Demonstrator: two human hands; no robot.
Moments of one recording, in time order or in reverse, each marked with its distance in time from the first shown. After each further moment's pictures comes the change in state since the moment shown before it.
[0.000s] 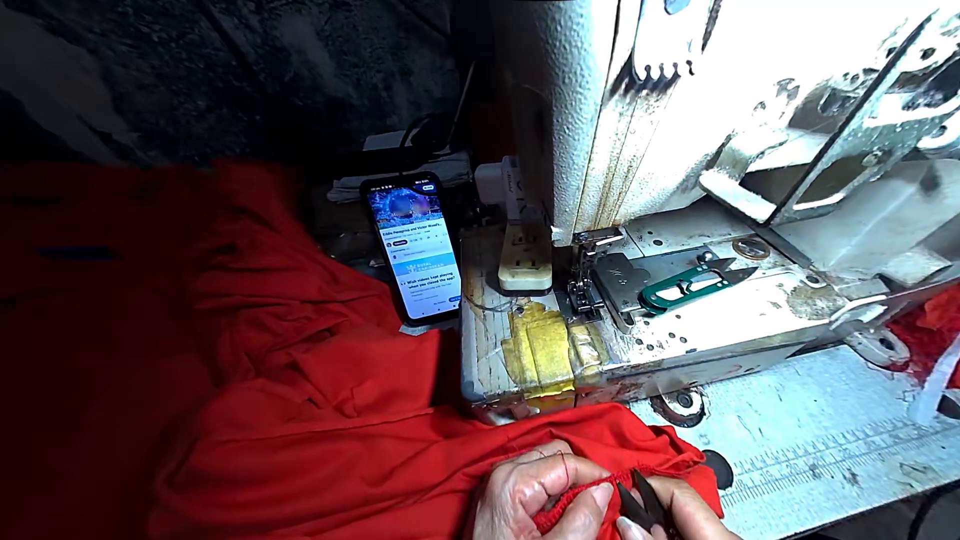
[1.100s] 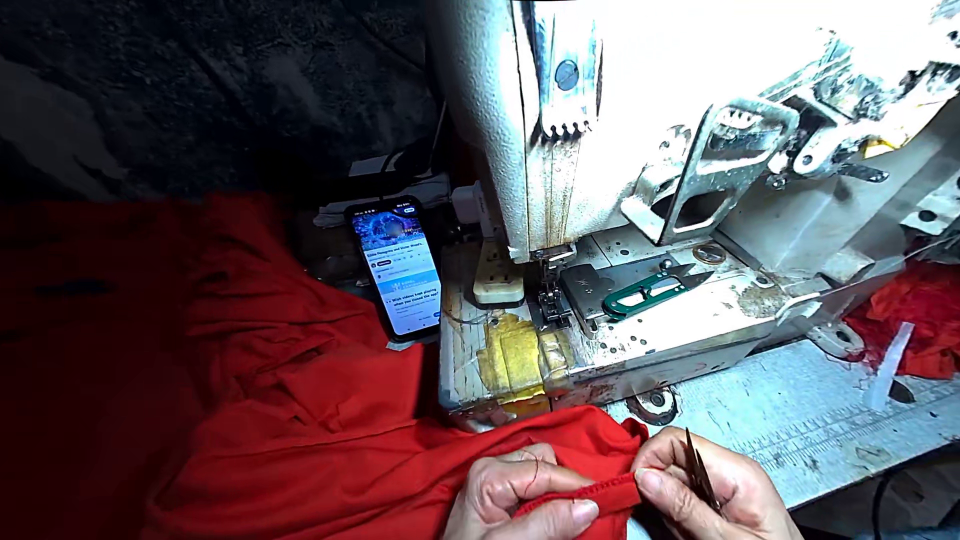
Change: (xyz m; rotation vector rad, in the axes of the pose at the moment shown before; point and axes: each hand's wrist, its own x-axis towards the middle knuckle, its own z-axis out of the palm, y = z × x) left_hand 0.004 -0.005 -0.006 -0.250 -0.110 0.030; right_hand 0.026 0.016 -0.039 0.279 -0.075 0.004
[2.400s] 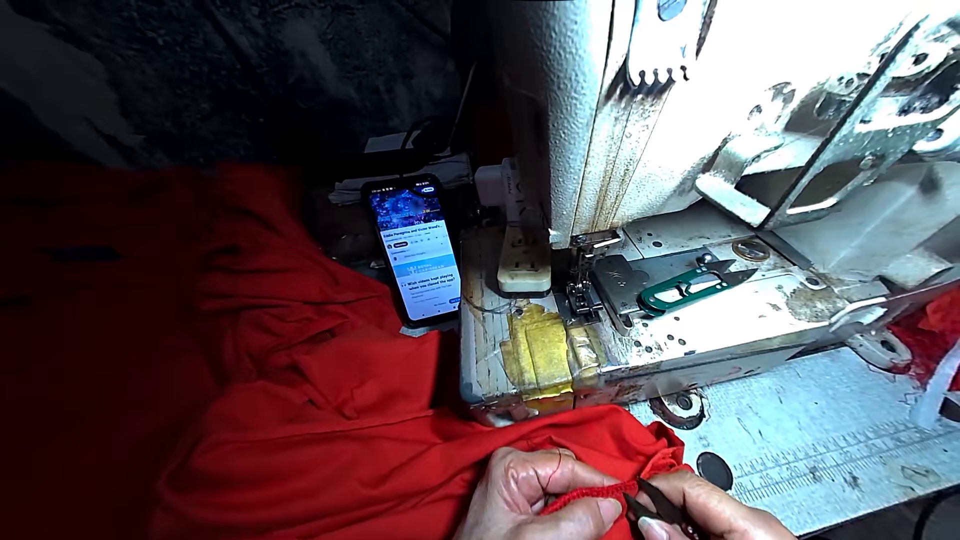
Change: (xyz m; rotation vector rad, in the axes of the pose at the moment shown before) left_hand 0.002 0.009 0.002 -0.057 0.040 -0.205; right_hand -0.011 -0.008 0.011 -0.176 -0.116 -0.027
